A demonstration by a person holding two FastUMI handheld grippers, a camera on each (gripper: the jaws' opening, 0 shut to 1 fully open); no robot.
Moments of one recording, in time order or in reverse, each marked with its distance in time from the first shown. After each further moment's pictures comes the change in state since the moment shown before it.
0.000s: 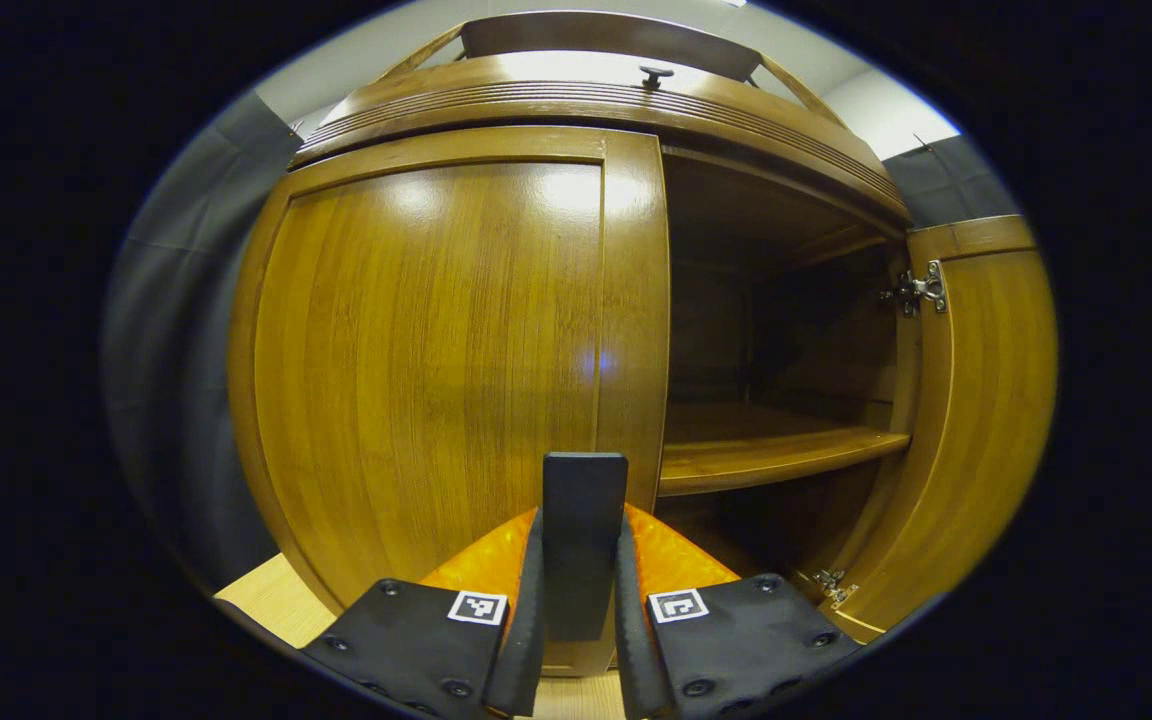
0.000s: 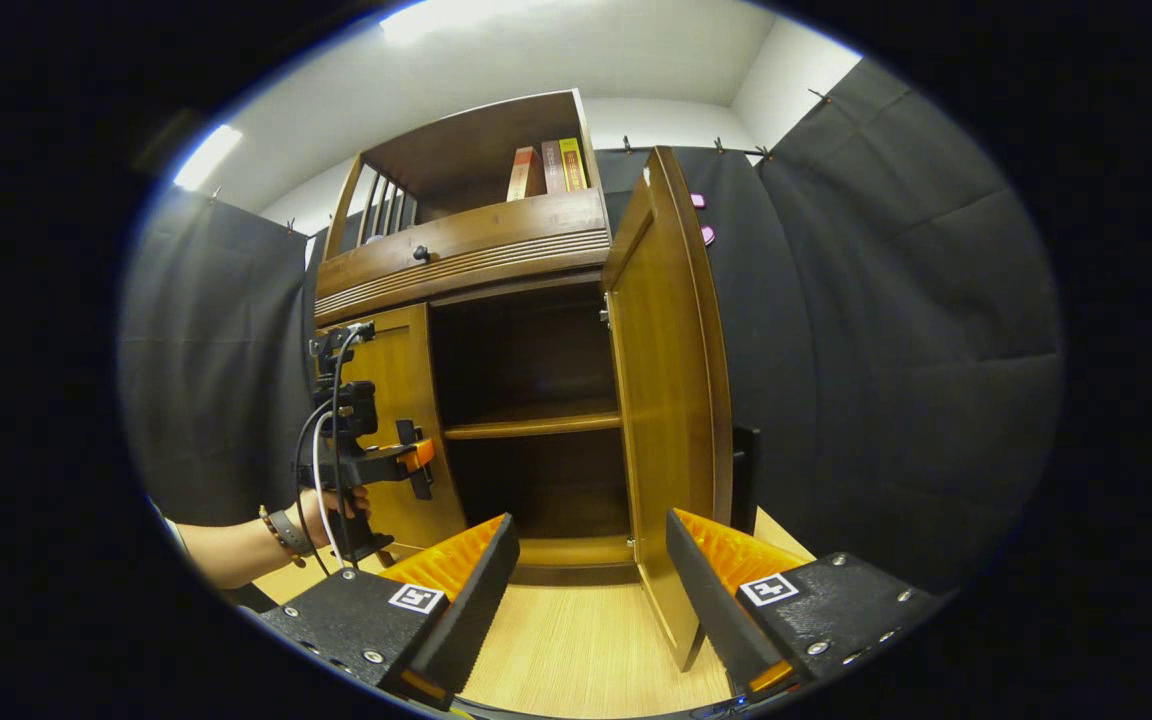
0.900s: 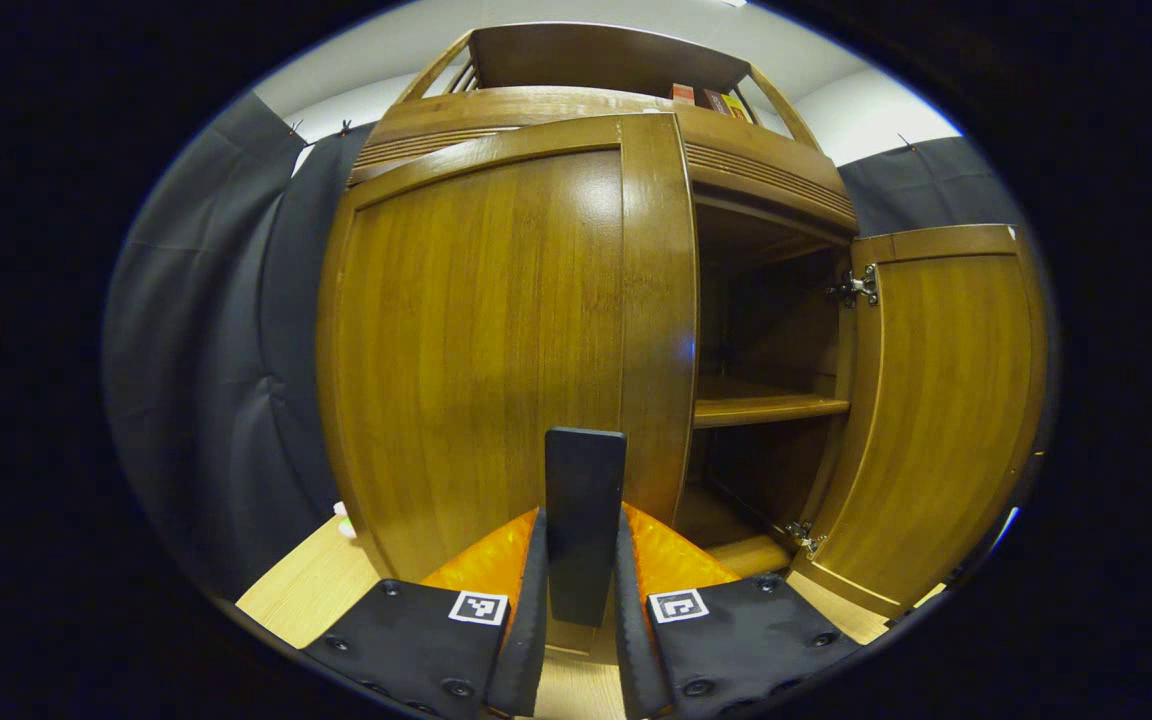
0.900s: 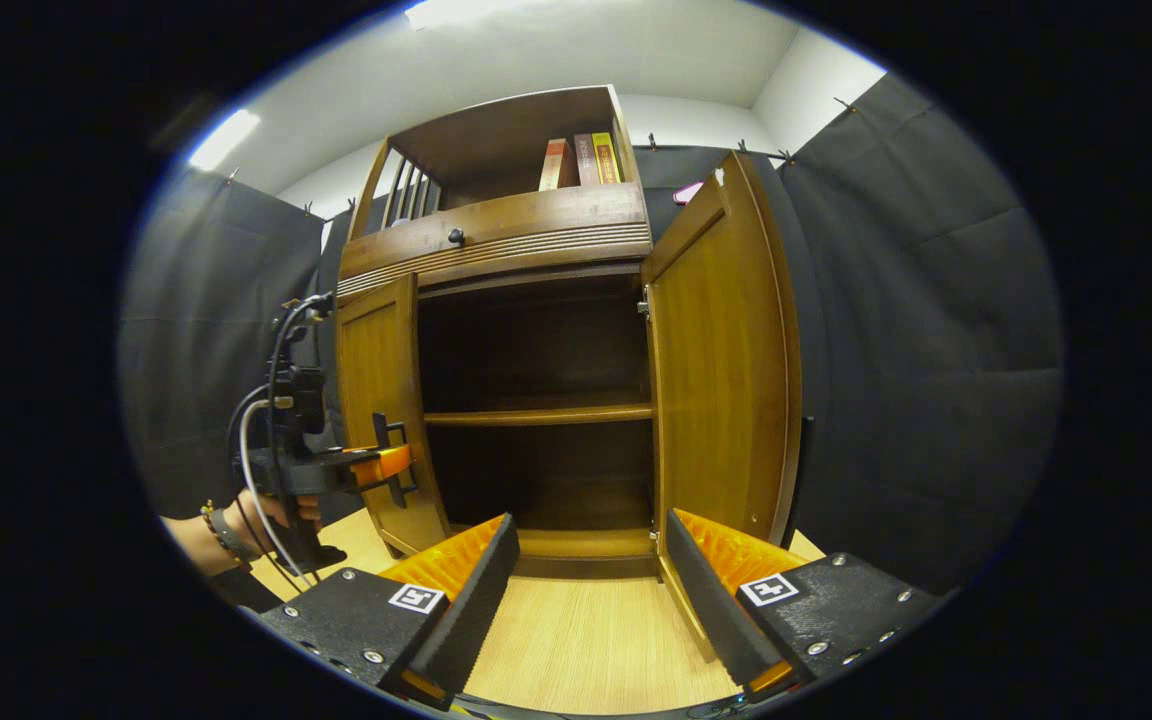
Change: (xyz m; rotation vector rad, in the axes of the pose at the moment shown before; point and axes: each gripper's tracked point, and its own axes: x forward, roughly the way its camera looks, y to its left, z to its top) left arm -0.017 -0.007 0.009 -0.001 0.051 -0.059; right arm -0.002 0.043 -0.012 -0.049 0.017 0.013
